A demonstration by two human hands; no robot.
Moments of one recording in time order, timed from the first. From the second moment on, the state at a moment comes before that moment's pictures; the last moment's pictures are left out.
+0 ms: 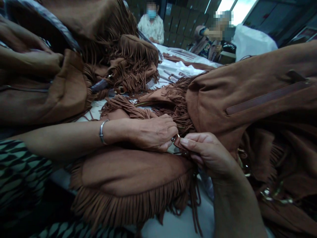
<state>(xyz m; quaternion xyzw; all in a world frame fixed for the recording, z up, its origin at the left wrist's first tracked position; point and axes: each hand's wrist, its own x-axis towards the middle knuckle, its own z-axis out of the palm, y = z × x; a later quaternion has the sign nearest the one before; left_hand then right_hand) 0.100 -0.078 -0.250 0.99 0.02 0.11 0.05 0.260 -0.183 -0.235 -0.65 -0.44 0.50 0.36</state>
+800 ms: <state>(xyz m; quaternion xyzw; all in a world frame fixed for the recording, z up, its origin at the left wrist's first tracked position) 0.097 -0.067 -0.242 0.97 0.09 0.05 0.20 0.242 -0.177 -0.234 -0.65 -0.31 0.49 0.49</state>
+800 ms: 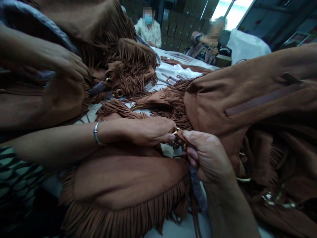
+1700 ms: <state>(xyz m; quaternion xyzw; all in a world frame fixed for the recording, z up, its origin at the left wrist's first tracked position) 0.087 -0.055 -0.241 0.90 0.02 0.01 0.43 0.253 -0.173 -0.241 -0.56 -0.28 0.63 0.46</state>
